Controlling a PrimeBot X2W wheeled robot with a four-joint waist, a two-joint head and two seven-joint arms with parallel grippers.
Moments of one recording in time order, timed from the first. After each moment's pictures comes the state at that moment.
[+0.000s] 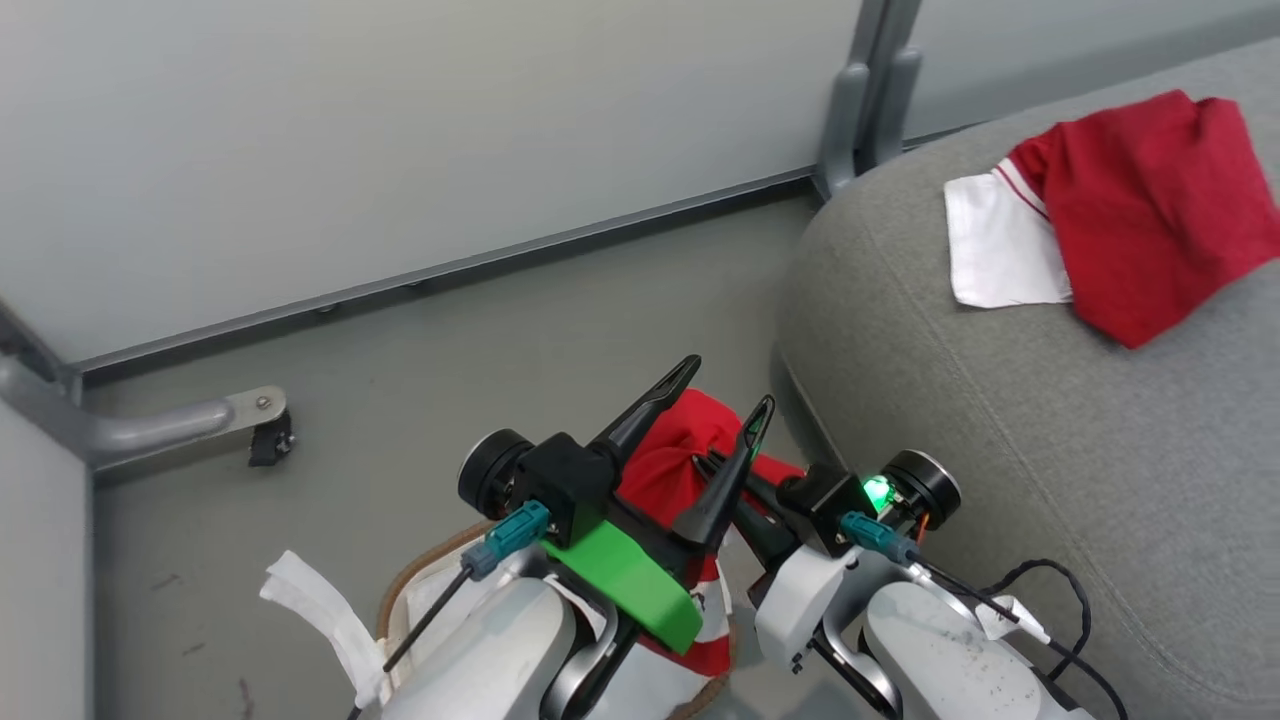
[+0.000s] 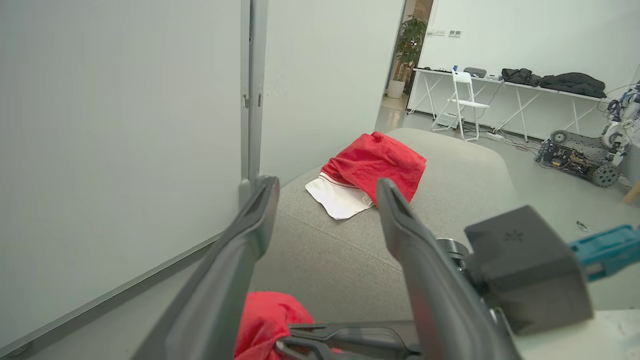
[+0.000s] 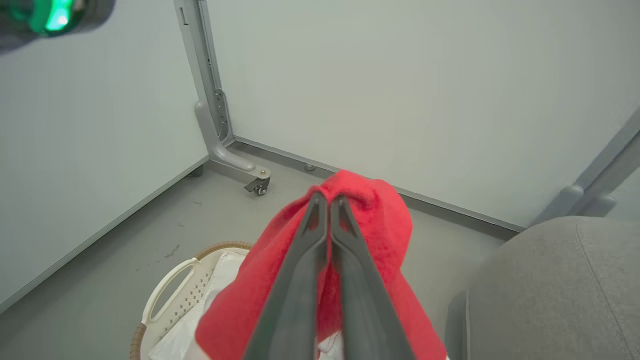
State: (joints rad) left arm -0.43 0.10 -0.77 0.26 -0.52 -0.13 -0.26; right arm -0.43 -0.05 0.59 0.54 0.16 0.13 -0.26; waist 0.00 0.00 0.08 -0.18
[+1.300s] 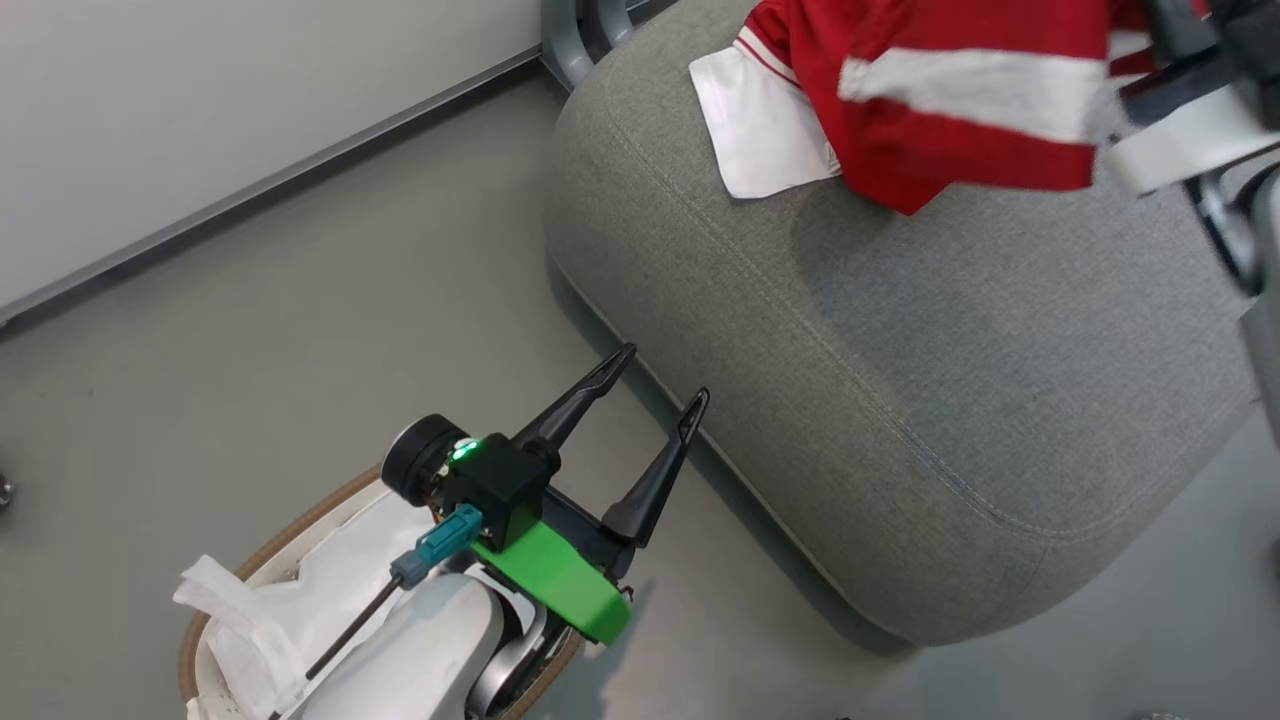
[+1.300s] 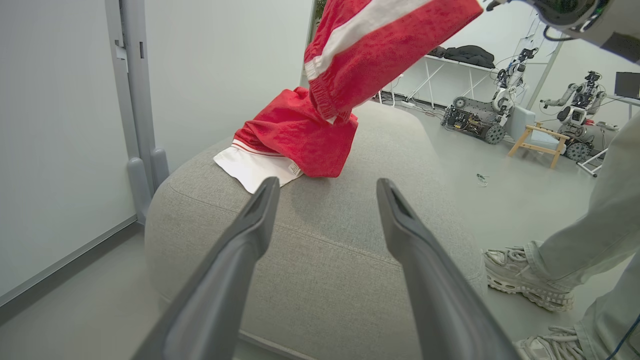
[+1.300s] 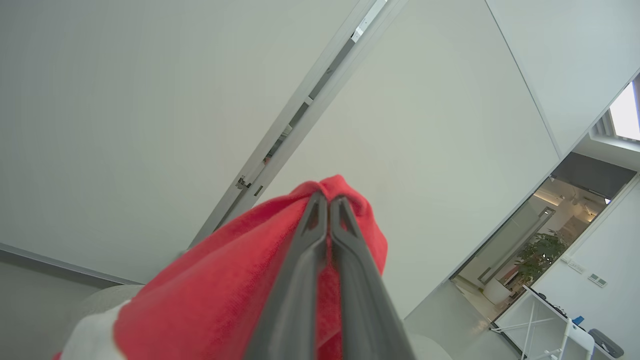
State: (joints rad) left arm -0.43 0.22 -0.76 0.19 -0.48 -0.13 -0.26; right arm -0.86 -0.38 0.18 0.31 -0.05 0.13 -0.26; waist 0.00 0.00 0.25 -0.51
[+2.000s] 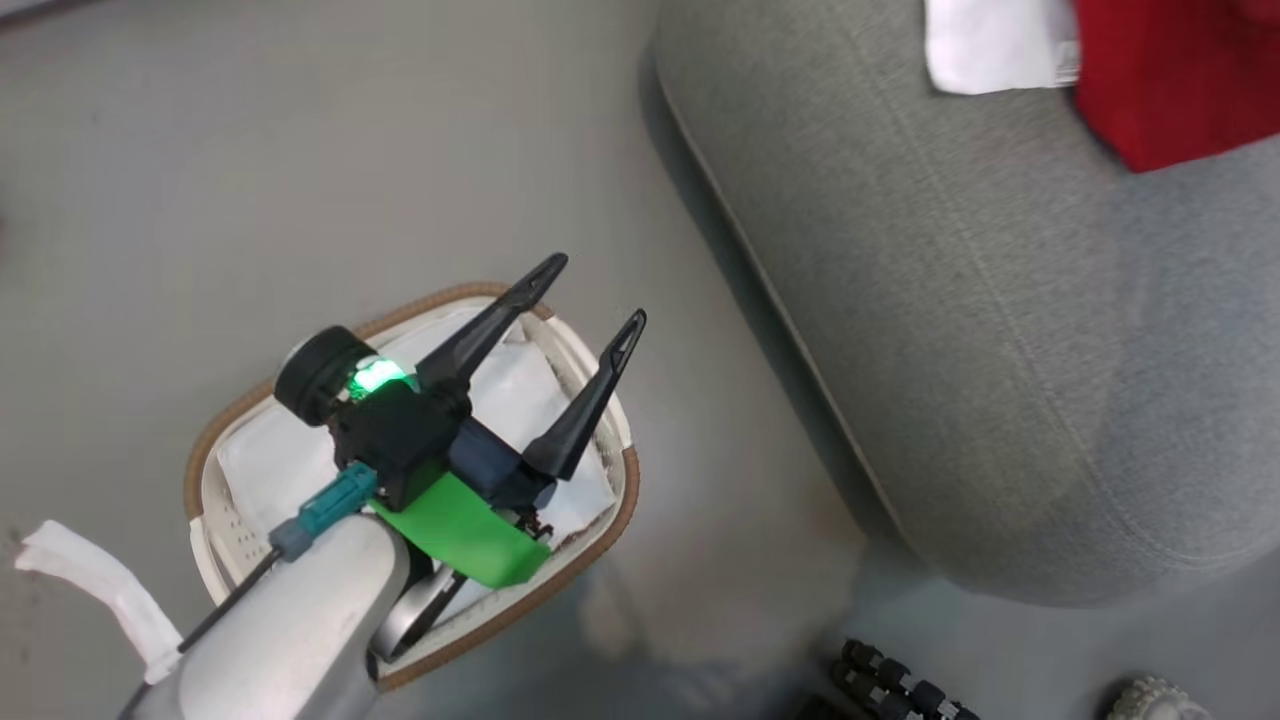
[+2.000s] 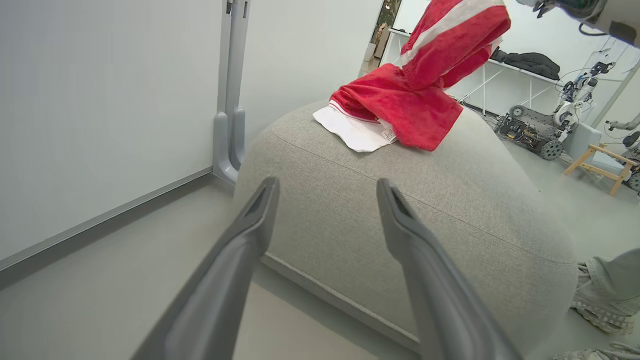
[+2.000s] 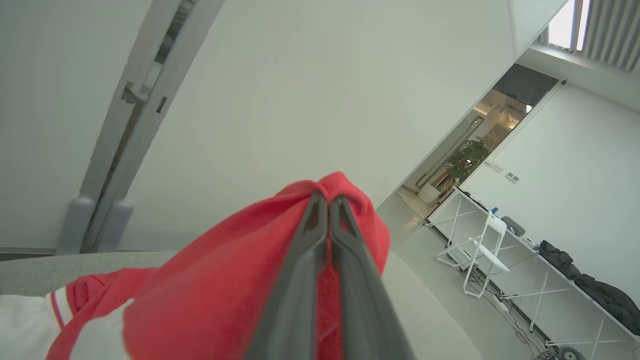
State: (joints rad) left arm -0.52 0.39 -0.74 0.03 -0.49 -0.13 -0.26; right arm -0.93 -0.41 -0.35 0.35 -0.19 0.13 -0.10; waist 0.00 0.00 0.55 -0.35
